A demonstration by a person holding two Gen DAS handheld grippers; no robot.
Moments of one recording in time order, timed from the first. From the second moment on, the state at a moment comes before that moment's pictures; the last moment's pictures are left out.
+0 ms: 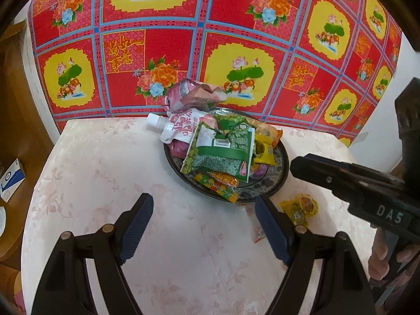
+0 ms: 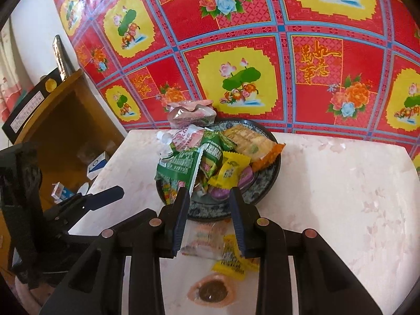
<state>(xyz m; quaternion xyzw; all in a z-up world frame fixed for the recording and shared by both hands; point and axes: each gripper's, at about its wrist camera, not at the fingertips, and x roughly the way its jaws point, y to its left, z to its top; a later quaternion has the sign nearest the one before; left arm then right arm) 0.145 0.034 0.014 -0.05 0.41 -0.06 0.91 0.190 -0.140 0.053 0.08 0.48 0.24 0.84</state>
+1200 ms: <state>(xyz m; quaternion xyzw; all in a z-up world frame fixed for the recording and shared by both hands) 0.123 0.002 -0.001 -0.03 0.43 -0.09 0.90 0.120 -0.185 0.037 0.11 0.51 0.19 0.83</state>
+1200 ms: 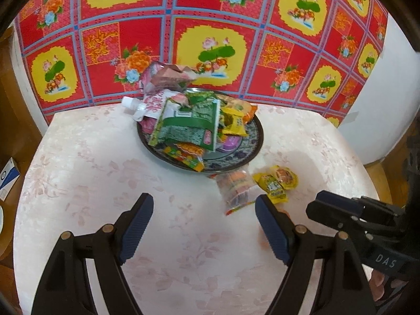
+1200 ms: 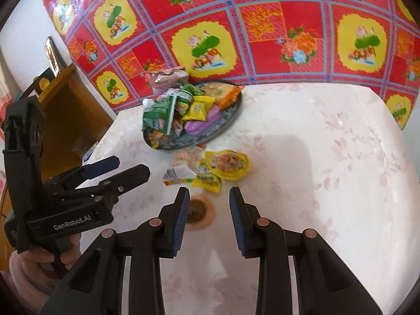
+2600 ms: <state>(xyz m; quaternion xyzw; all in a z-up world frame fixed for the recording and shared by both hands) 0.156 -0.039 -0.027 -0.03 0.45 -0.07 0.89 0.118 -0.213 0.023 0.14 0.51 0.19 0.83</state>
